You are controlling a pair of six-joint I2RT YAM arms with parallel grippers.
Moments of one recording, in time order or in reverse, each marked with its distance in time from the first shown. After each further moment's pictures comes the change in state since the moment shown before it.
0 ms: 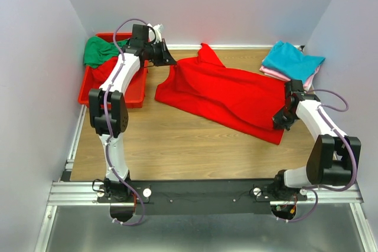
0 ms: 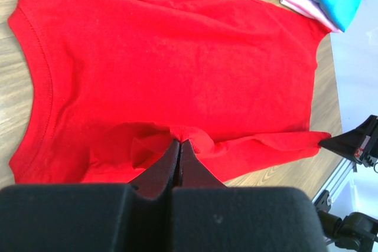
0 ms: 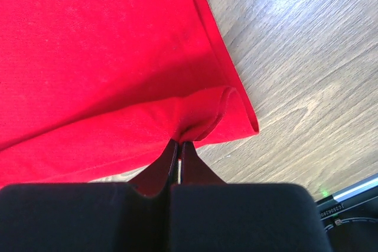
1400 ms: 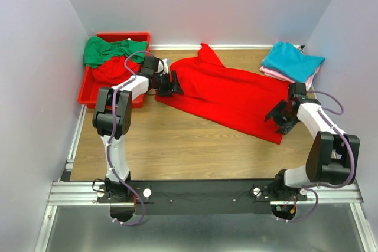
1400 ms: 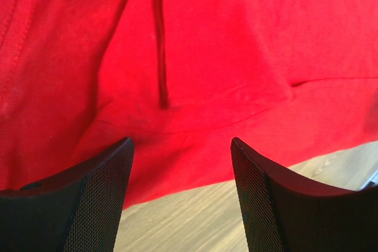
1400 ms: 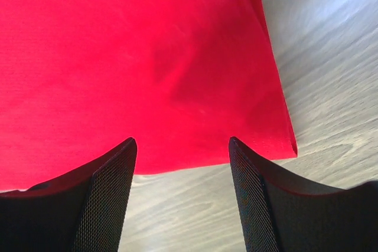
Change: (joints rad) left arm -0.069 0.000 -0.455 0.245 -0.093 0.000; right arm -0.056 0.009 -0.048 0.160 -0.159 -0.079
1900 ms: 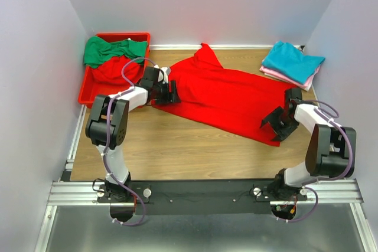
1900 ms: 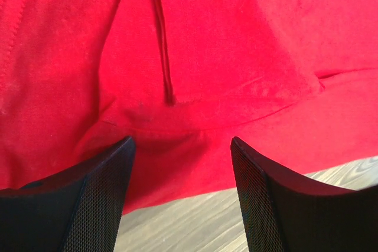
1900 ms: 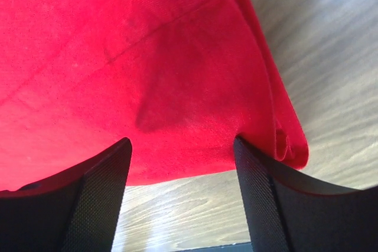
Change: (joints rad) left arm -0.032 -0.141 -0.249 0.131 -0.137 0.059; right arm 0.000 0.087 -0.072 0.008 -0.063 0.060
